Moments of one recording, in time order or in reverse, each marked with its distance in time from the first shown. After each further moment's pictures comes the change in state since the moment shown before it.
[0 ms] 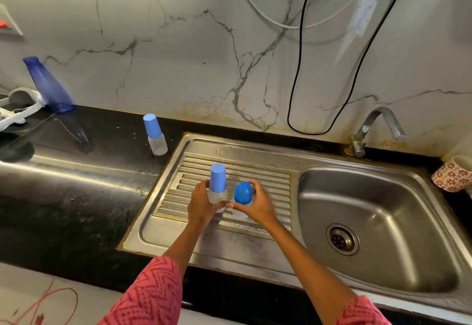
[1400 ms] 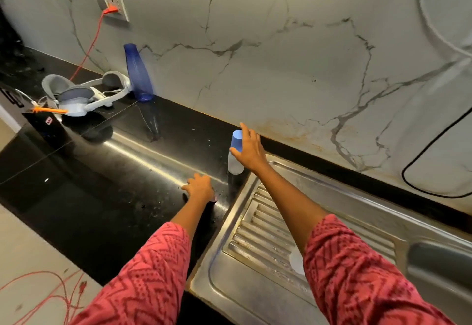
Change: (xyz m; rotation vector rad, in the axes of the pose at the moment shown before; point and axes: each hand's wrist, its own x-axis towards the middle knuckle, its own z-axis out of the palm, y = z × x) left_hand 0.164 -0.097 -0.177 0.716 -0.280 -0.506; right_hand 0.235 -0.203 0.199 -0.431 -0.129 -0.357
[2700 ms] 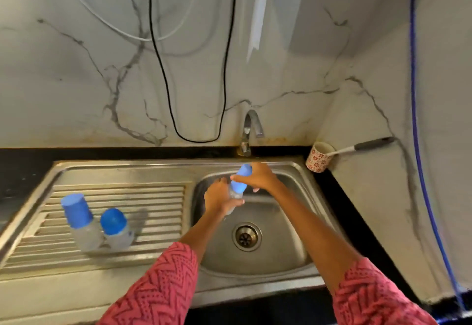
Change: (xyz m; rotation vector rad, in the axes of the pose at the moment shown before) left_hand -0.328 0.426 0.184 -0.320 0.132 0.862; right_hand -0.398 0.325 -0.338 0.130 0.076 0.677
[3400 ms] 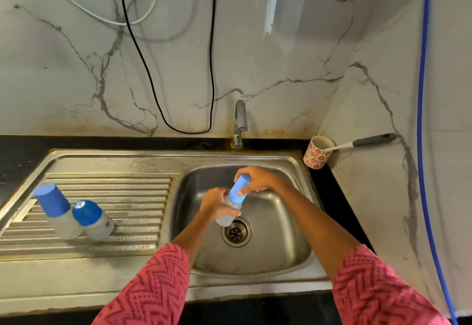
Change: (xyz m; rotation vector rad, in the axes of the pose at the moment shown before) left_hand 0.004 0.021 0.057 0.095 -0.185 -0.084; right_hand 0.030 0.073 -0.030 -0.198 -0.392 -0.219
